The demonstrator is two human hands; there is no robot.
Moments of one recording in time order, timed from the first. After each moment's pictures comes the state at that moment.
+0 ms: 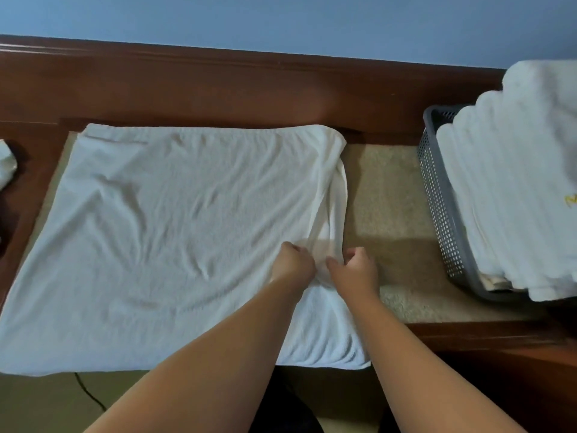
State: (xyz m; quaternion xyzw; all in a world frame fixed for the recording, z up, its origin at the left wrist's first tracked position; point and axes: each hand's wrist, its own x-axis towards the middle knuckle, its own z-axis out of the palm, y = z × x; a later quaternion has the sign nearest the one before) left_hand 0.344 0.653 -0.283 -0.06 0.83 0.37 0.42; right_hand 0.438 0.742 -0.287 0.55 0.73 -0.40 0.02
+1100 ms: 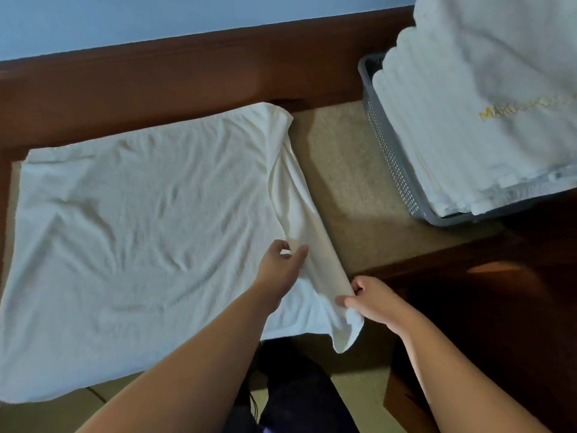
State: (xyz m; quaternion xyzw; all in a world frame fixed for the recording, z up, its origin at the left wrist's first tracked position) left_hand 0.402 0.616 -0.268 0.03 0.74 0.45 0.50; right_hand 0.587 0.737 -0.271 0.50 0.67 -0.50 0.24
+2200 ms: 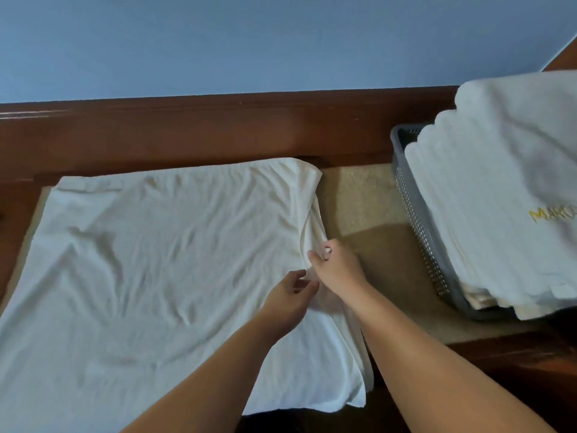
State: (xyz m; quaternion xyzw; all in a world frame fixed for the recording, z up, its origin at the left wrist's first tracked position) left_hand 0.349 0.652 -0.264 0.13 0.74 0.43 0.49; right_hand 0.395 0.805 -0.288 0.45 0.79 -0.40 0.06
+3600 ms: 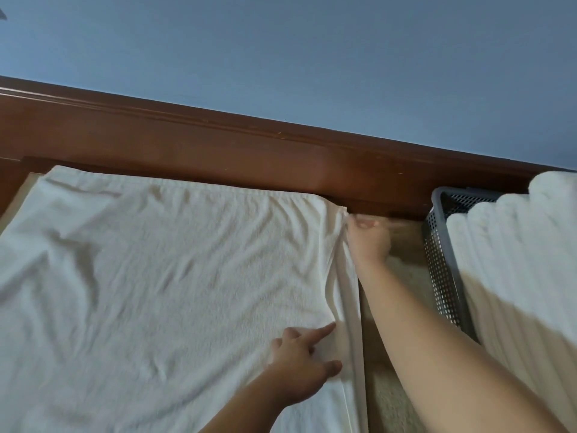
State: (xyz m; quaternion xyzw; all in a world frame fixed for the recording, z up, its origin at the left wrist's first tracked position) left_hand 0.325 0.679 -0.295 0.15 0.74 0.36 0.54; right_hand 0.249 0.919 -0.295 0.57 0.68 -0.42 -0.17
